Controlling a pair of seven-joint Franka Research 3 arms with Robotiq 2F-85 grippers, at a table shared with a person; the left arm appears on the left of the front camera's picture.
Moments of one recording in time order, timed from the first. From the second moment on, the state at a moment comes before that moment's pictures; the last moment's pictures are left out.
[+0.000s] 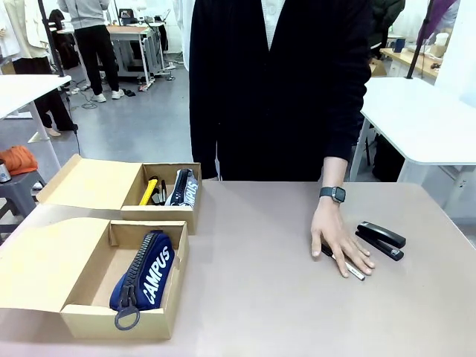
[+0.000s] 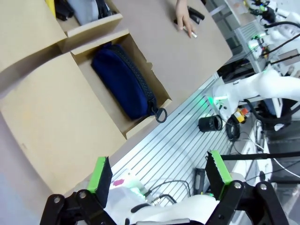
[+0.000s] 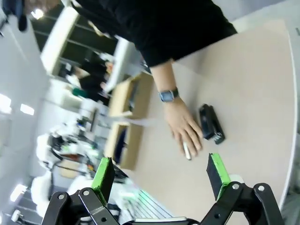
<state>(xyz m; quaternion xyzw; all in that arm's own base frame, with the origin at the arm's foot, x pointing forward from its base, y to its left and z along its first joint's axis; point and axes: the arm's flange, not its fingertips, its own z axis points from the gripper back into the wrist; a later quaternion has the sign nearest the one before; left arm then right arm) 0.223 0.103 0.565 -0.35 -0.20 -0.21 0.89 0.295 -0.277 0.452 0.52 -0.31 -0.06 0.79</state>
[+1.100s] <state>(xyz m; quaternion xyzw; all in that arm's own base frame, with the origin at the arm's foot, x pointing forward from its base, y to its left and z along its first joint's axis) 0.223 0.103 0.564 -0.35 -0.20 -0.21 0.89 0.404 -0.096 0.461 0.29 -0.19 0.10 0.93</state>
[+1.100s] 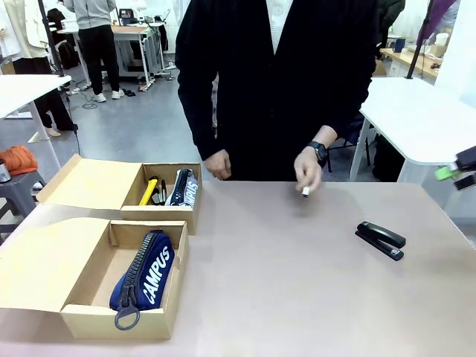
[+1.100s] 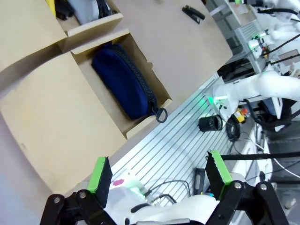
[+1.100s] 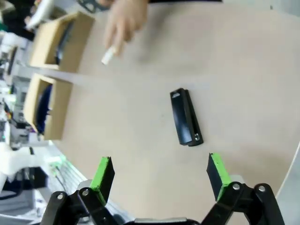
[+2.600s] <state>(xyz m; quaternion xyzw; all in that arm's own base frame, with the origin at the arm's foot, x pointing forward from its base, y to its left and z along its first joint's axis) 0.223 0.103 0.564 -0.35 -0.20 -0.21 0.89 0.456 0.054 0.290 0.06 -0.06 0.23 0.97</state>
